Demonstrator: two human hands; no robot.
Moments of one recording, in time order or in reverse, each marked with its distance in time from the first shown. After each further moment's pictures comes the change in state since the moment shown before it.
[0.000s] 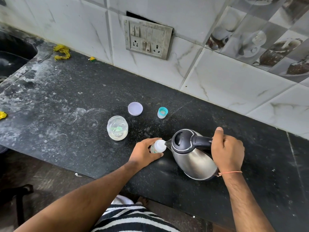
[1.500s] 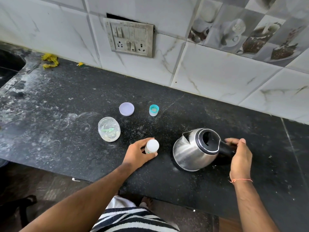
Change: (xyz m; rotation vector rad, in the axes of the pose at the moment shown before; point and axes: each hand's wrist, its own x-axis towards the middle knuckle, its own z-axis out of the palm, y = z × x) left_hand -0.007 -0.007 0.008 0.006 -0.019 -0.065; right_hand -0.028 0.127 0.007 0.759 0.039 0.514
